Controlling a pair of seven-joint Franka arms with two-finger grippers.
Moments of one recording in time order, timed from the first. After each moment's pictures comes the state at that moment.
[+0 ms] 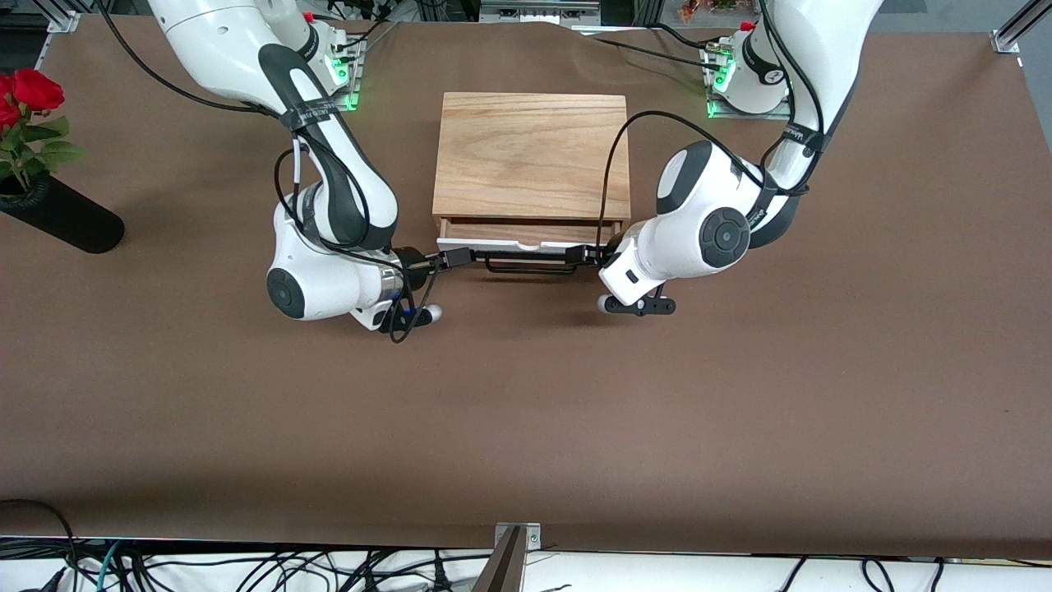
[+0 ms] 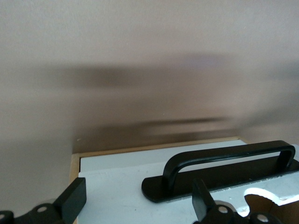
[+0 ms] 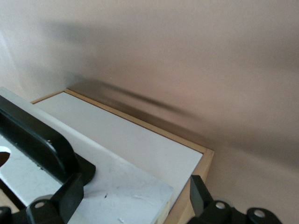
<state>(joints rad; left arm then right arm) -0.29 0.49 -0.25 -1.72 -0.40 2.08 -0.35 0.38 0.60 0.05 -1.65 0.69 1.90 -0.08</state>
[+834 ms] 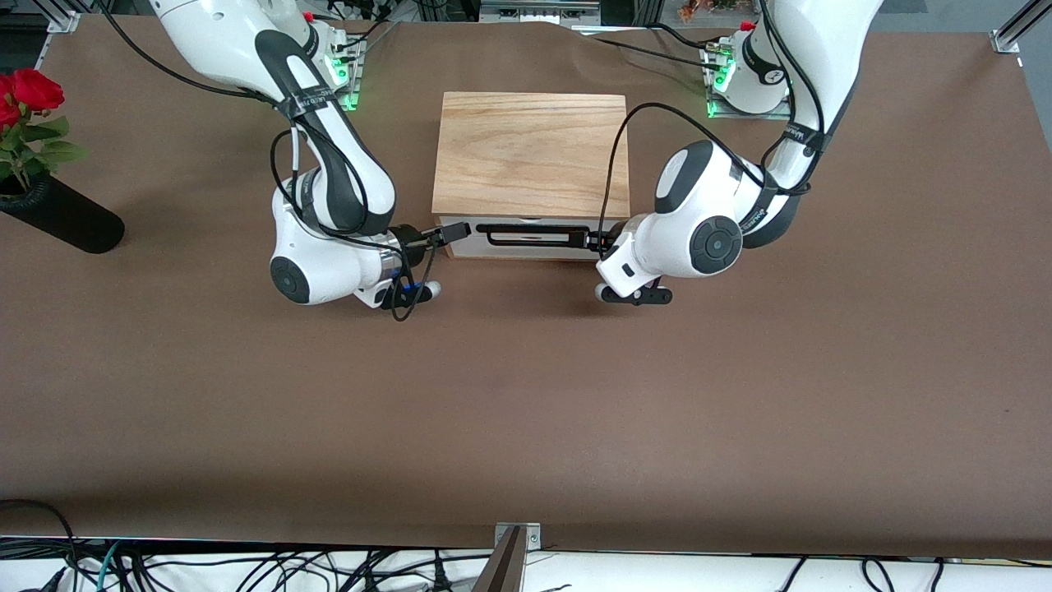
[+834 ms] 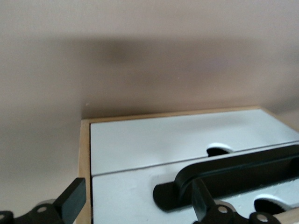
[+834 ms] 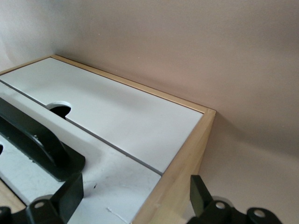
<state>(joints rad) -0.29 0.49 -0.25 -1.72 -0.40 1.93 -0.35 0.38 0.53 0.05 -1.76 0.70 1.85 -0.08</state>
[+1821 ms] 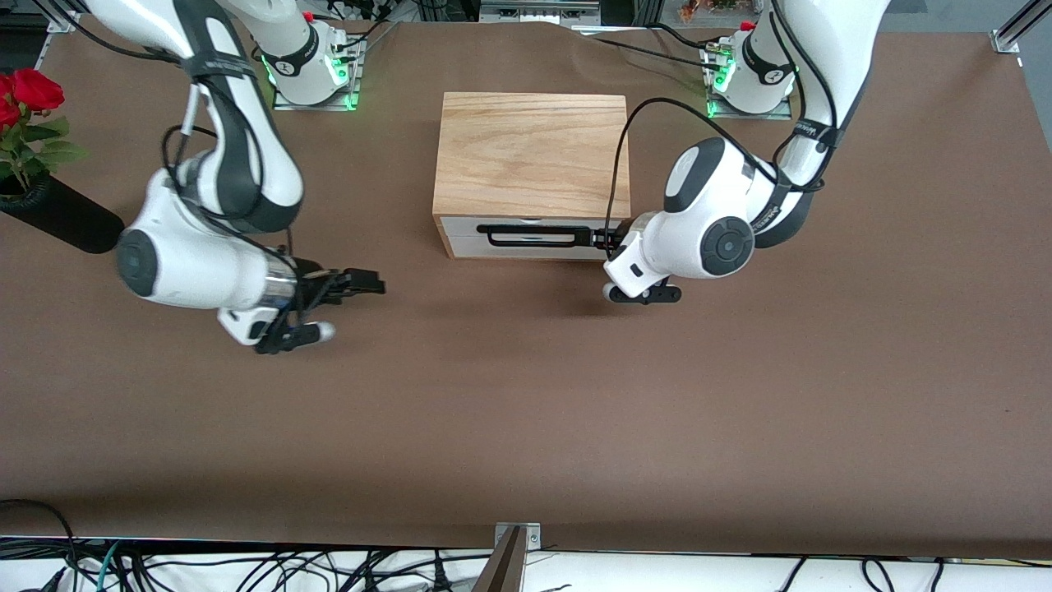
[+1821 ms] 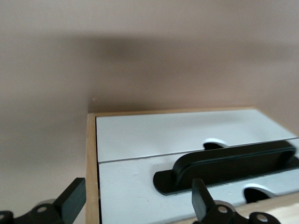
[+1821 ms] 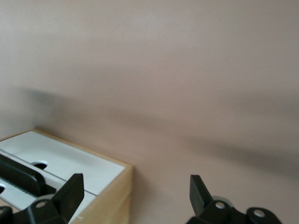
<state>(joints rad) -0.27 0.46 -0.24 -1.68 -0.40 1.89 -0.38 0.36 0.42 -0.17 -1.62 0.47 1.90 -0.12</state>
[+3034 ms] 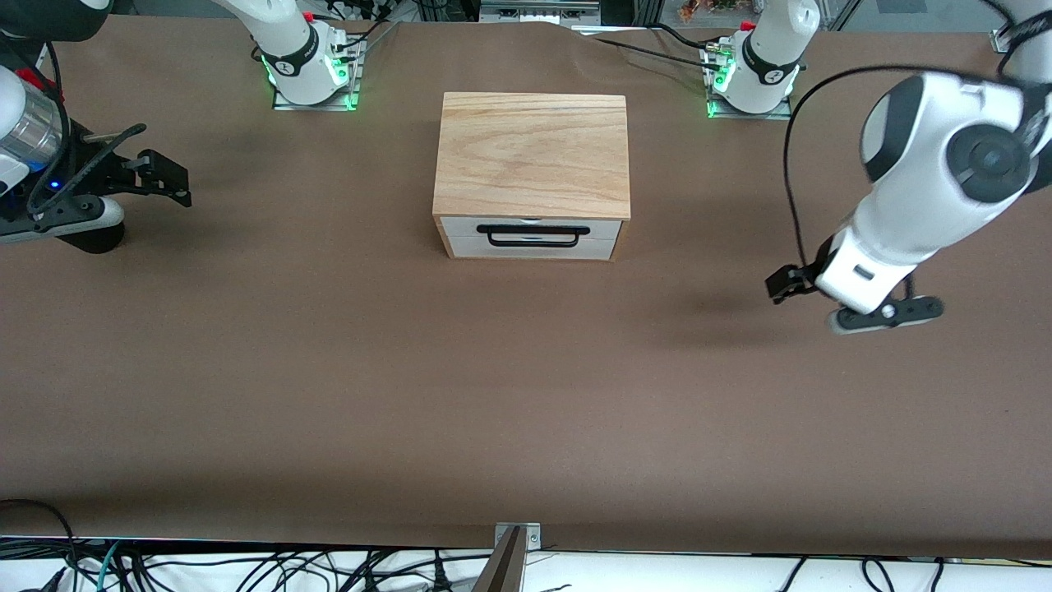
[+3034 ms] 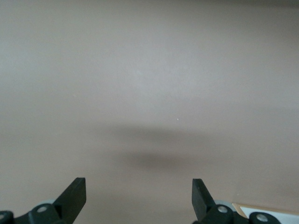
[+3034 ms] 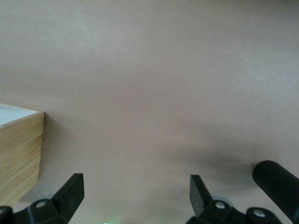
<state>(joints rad) -0.07 0.17 -0.11 -1.66 0.06 1.86 -0.32 0.33 0.05 -0.25 -1.58 0.00 1.55 -0.13</state>
